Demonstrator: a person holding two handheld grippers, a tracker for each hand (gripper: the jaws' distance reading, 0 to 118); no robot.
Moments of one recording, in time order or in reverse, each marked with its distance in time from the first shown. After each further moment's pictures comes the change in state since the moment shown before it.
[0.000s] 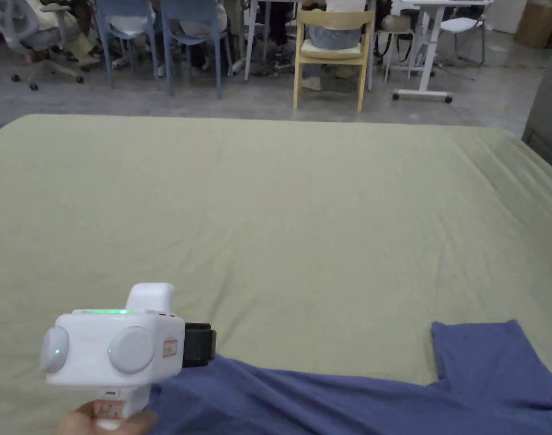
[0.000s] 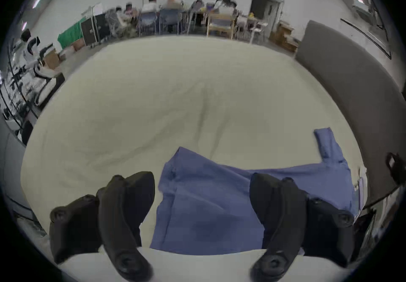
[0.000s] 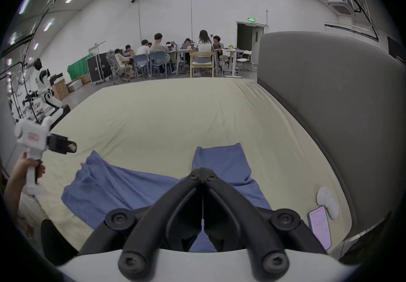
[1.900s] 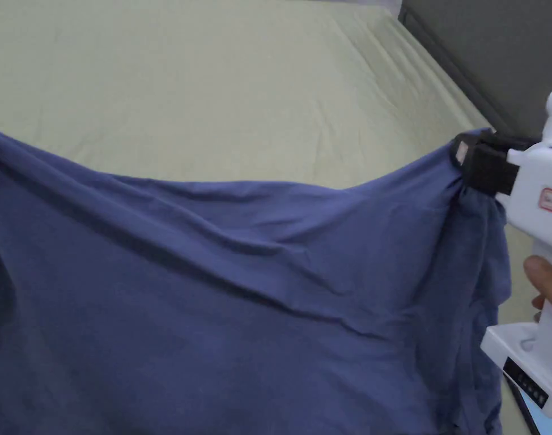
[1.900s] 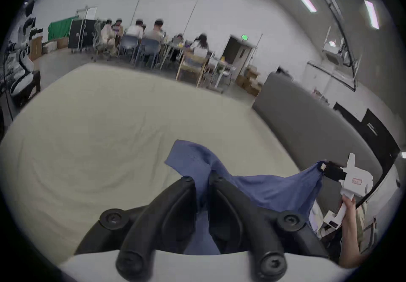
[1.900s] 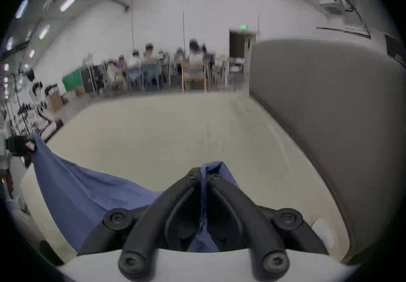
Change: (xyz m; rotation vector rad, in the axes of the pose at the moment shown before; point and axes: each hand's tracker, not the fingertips) left arm 0.002 0.012 0.179 0.438 -0.327 0.053; right arm 0.030 0.075 -0.006 0.217 -0.022 -0.051
